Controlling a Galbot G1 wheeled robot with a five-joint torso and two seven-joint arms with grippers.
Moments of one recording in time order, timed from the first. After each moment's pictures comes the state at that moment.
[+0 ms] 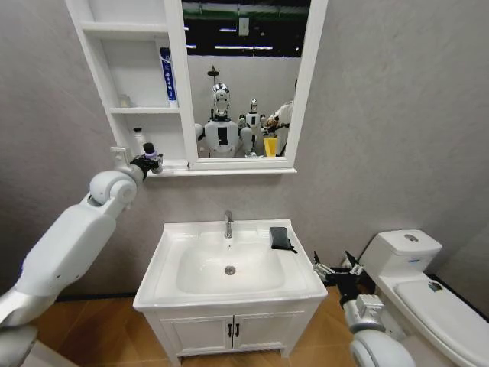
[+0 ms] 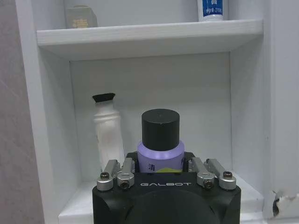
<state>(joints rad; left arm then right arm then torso) 0.11 -0.78 -0.01 -1.58 -1.03 0.59 -0.40 -1.61 1.29 0.68 2.22 0.16 -0.19 0.17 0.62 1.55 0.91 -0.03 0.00</state>
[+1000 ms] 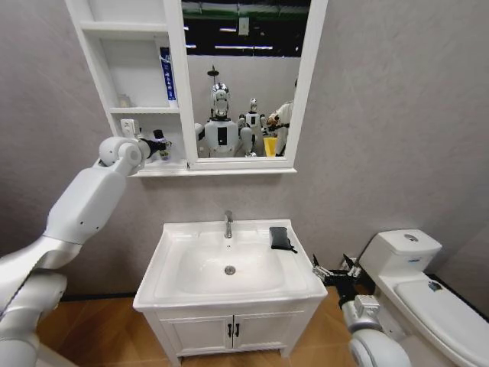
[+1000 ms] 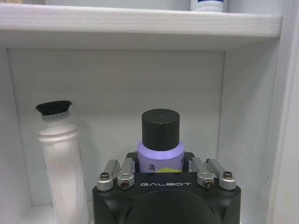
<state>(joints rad) -0.11 -0.90 0.10 -1.30 -1.06 0.67 -0.27 -1.60 1.28 0.69 2.15 0.18 -0.16 0.14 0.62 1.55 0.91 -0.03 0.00</state>
